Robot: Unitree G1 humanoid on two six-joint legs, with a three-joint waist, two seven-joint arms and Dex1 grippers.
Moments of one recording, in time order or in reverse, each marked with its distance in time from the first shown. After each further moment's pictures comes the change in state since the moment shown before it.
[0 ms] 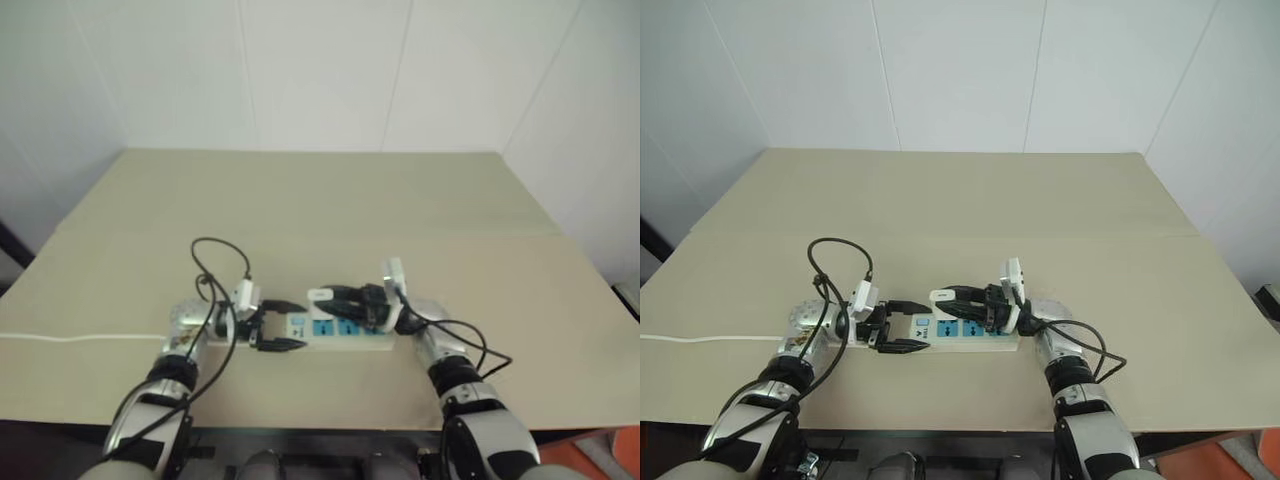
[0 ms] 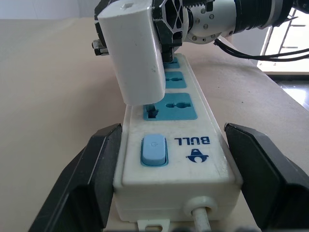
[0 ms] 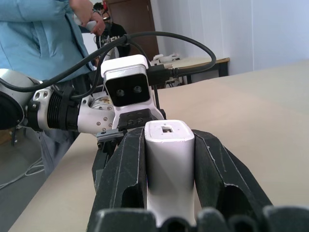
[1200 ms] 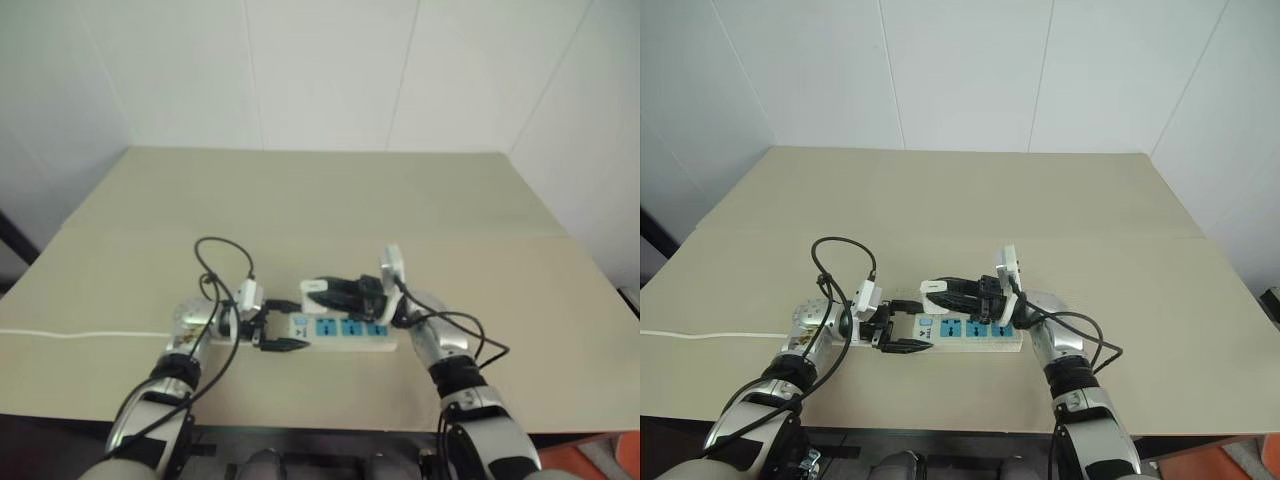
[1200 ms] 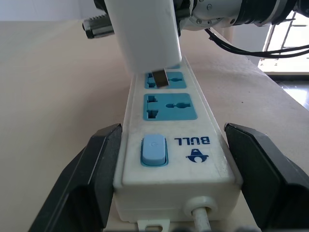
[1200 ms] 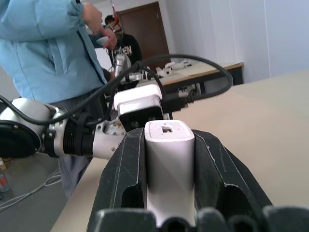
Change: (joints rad) left arm -0.011 -0.007 -0.022 0.010 -0.011 -0.014 0.006; right arm 0.034 0.004 0.031 -0.200 0.057 0.215 -0.065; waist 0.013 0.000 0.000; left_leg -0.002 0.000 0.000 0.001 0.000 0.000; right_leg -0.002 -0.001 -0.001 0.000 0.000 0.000
